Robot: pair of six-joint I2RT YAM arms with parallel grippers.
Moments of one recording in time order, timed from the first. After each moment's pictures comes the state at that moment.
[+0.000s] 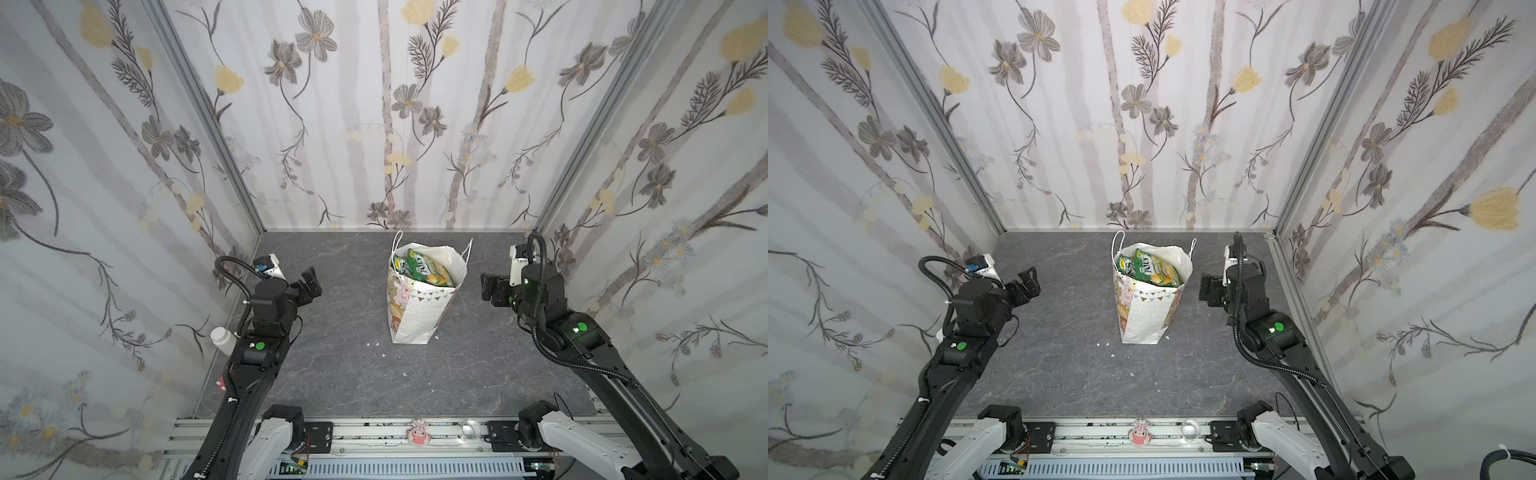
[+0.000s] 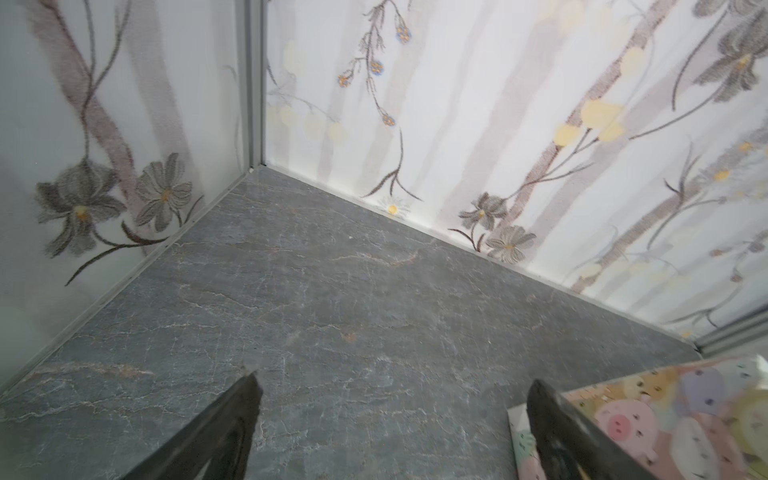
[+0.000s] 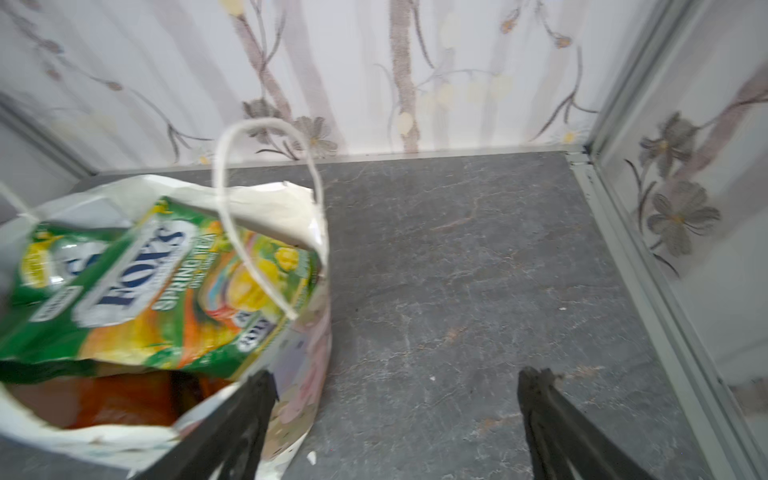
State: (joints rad) left arm -0.12 0.80 0.65 -0.16 -0.20 -0.44; right arm 0.39 0.91 0.94 -0.53 0.32 0.29
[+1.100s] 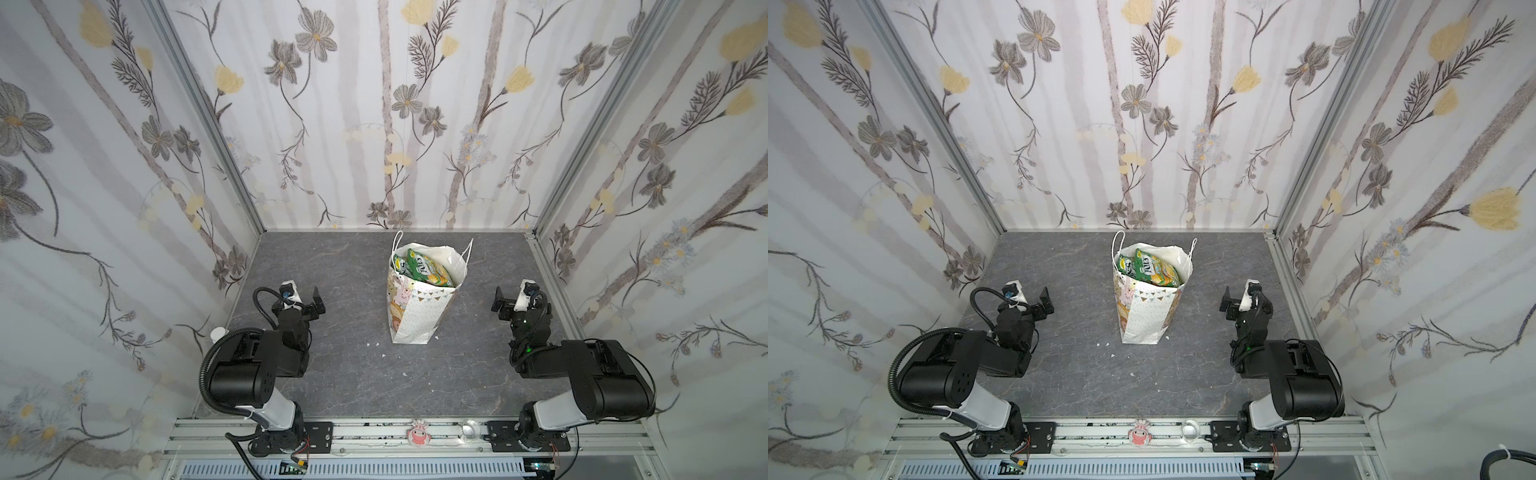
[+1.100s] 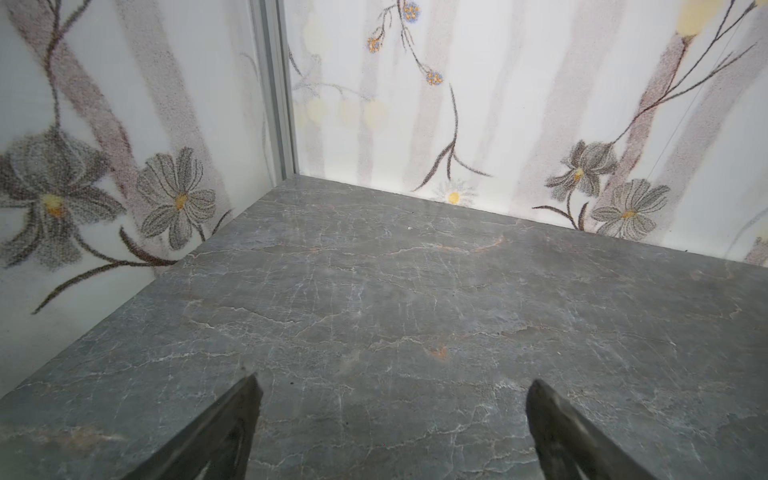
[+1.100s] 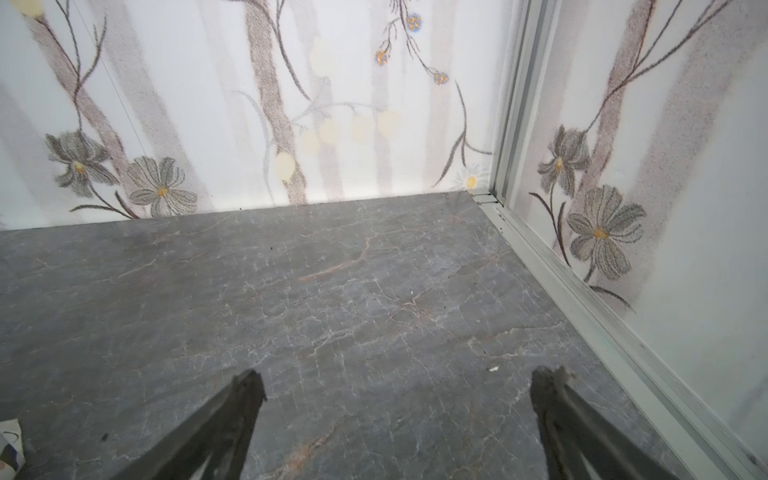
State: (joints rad) left arm -0.03 1.58 0.23 1.21 -0.20 -0.14; right arm 0.01 1.50 0.21 1.17 0.11 0.05
